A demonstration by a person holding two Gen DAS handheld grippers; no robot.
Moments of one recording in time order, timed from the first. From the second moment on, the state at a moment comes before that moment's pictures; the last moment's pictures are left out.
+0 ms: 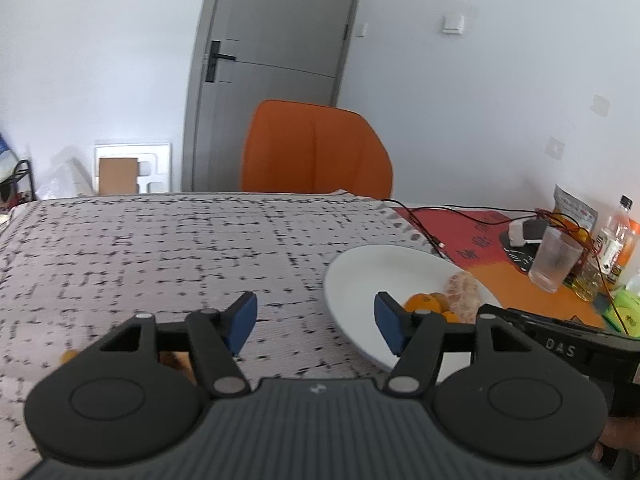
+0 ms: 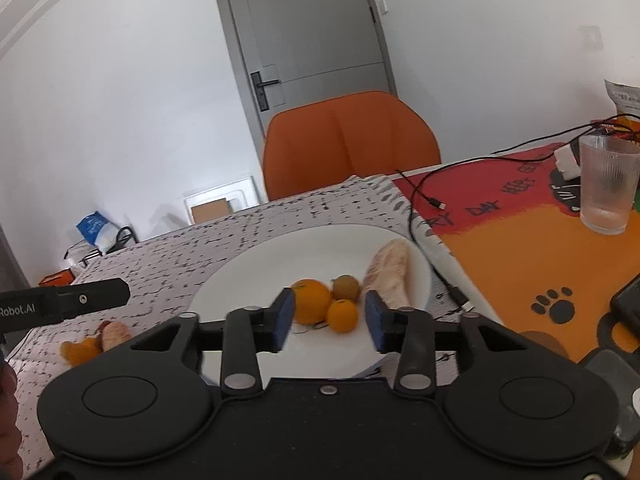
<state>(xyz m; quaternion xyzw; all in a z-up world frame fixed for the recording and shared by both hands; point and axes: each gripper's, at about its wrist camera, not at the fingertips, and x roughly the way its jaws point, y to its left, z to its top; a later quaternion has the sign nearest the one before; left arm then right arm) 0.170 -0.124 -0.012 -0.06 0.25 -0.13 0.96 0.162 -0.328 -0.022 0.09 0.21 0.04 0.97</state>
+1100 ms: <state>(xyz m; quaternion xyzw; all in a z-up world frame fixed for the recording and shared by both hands) 0.119 0.008 -0.019 -0.11 0.24 0.02 0.97 0.147 -0.238 -0.016 0.06 0.22 0.14 0.96</state>
